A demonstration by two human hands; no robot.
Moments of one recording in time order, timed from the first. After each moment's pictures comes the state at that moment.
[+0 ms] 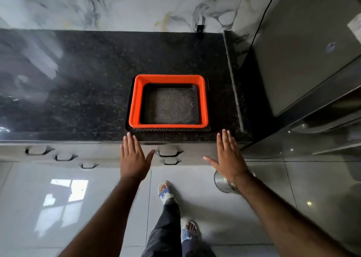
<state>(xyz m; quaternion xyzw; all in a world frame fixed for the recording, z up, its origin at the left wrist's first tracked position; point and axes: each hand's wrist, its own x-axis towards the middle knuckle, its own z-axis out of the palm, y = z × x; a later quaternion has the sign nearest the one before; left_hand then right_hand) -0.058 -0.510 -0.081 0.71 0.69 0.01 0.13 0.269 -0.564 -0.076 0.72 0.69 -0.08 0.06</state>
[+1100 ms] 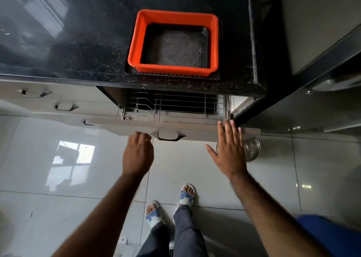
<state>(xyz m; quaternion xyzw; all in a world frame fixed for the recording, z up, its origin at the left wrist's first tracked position) -0.064 -0.662 -0.135 0.74 0.65 0.17 0.12 0.237 -0.694 -0.137 0.73 0.68 -0.03 0.02</state>
